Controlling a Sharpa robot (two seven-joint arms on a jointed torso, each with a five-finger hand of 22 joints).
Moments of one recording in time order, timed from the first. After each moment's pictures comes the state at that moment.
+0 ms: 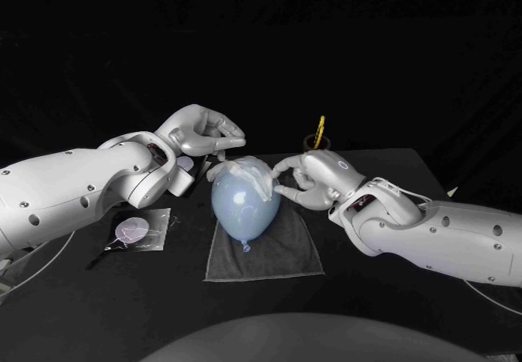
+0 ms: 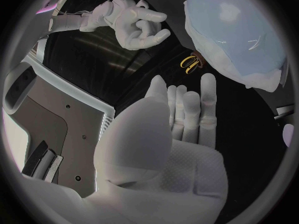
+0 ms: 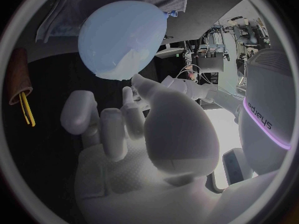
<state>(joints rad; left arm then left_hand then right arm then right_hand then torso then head) 1.27 -0.86 -0.07 1.55 -0.65 -0.32 0.18 1.64 -0.03 -0.08 0.28 0.05 0.91 0.15 0.41 0.25 0.77 0.10 0.86 0.26 0.92 0.05 1.44 0.52 0.17 0.93 0.14 0.92 0.54 1.12 -0.82 -0.17 1.68 -1.52 -0.75 0.02 1.31 -0.20 0.48 0.04 0.05 0.91 0.13 0.29 0.44 1.42 0.05 1.28 1.31 1.47 -0.02 1.46 1.31 0.09 1.36 0.09 1.05 1.31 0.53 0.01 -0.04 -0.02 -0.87</state>
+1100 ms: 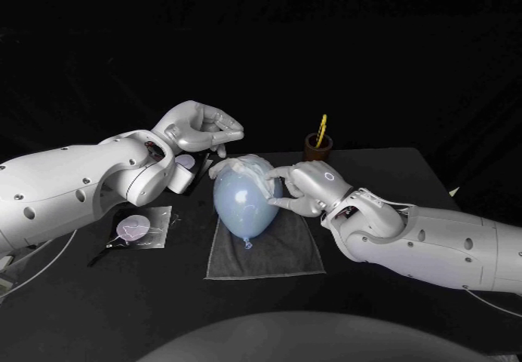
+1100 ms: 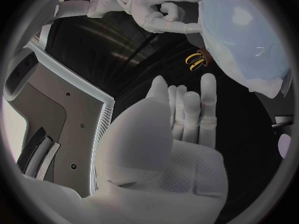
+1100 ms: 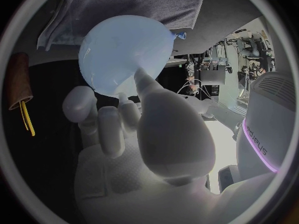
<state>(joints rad) 1.27 -0.87 -0.07 1.55 -0.55 -0.31 0.22 1.65 -0.03 -0.07 0.29 0.05 0.90 0.16 0.40 0.24 0.77 0.11 0.86 0.26 0.92 0.05 1.44 0.53 0.17 0.93 0.14 0.93 0.54 1.07 -0.75 -0.17 1.61 -1.69 -0.76 -0.10 1.46 -0.11 0.15 0.12 0.05 0.83 0.17 0.15 0.36 1.35 0.08 1.26 1.30 1.43 0.02 1.45 1.31 0.12 1.33 0.12 0.97 1.31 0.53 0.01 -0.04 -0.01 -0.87</state>
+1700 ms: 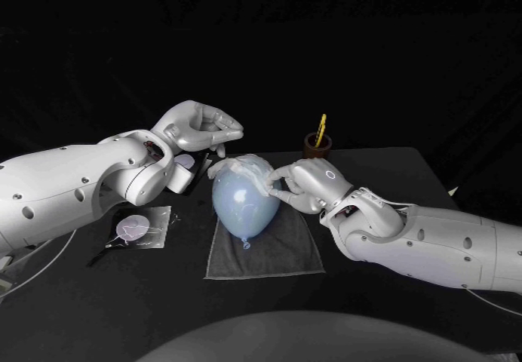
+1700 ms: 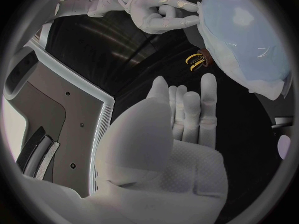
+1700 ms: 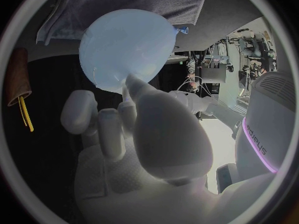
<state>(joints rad) 1.27 -0.87 -0.07 1.55 -0.54 -0.30 0.22 1.66 -0.02 -0.07 0.28 0.05 0.90 0.16 0.39 0.24 0.77 0.11 0.86 0.26 0.92 0.05 1.44 0.53 0.17 0.93 0.14 0.93 0.54 1.07 -0.75 -0.17 1.61 -1.69 -0.80 -0.10 1.50 -0.04 0.29 0.13 0.05 1.03 0.12 0.23 0.36 1.38 0.07 1.31 1.31 1.45 0.00 1.48 1.31 0.11 1.37 0.09 1.06 1.31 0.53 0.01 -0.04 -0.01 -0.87</state>
